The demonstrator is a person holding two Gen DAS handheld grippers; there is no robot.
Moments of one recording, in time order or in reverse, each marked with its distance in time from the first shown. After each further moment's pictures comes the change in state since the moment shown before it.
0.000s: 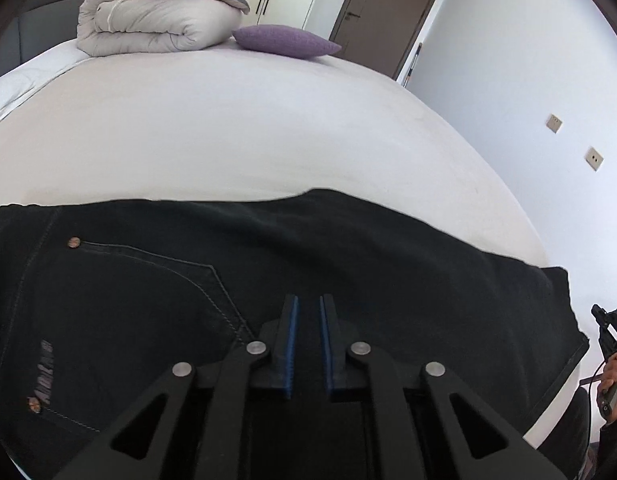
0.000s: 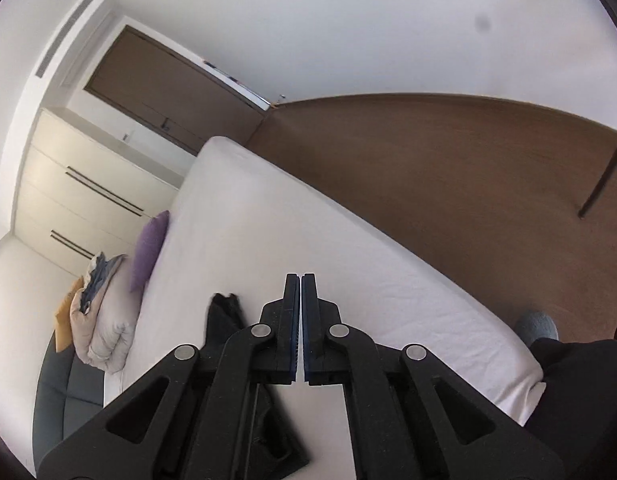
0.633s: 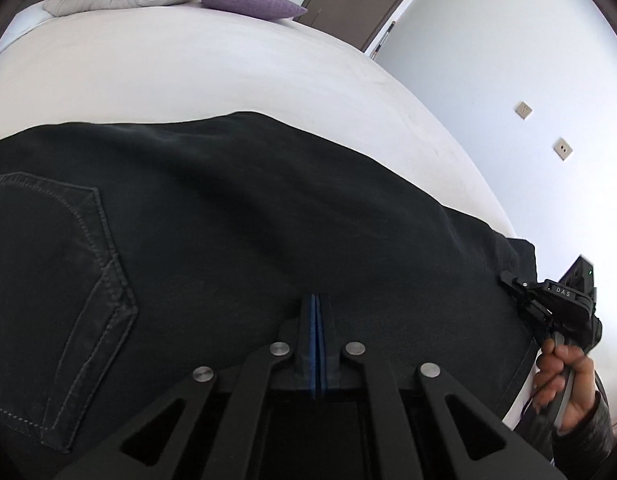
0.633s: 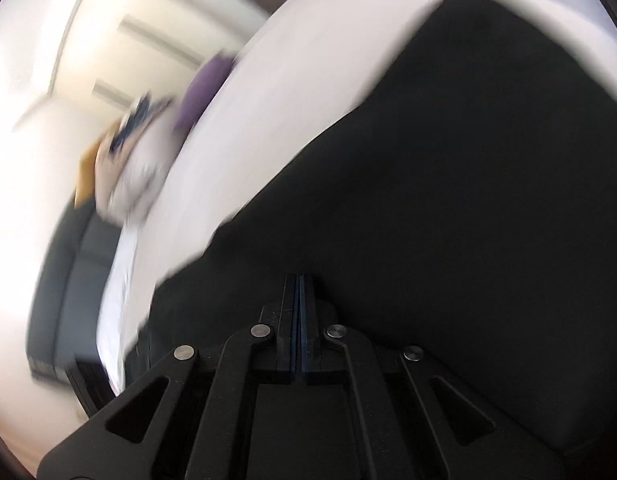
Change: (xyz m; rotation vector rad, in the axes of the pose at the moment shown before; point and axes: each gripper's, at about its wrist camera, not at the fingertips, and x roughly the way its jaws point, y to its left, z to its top) left arm 0.051 -0.018 -0.033 -0.031 0.115 -0.184; right arm 0.187 0.058 -0.083 -0.169 0.419 0.141
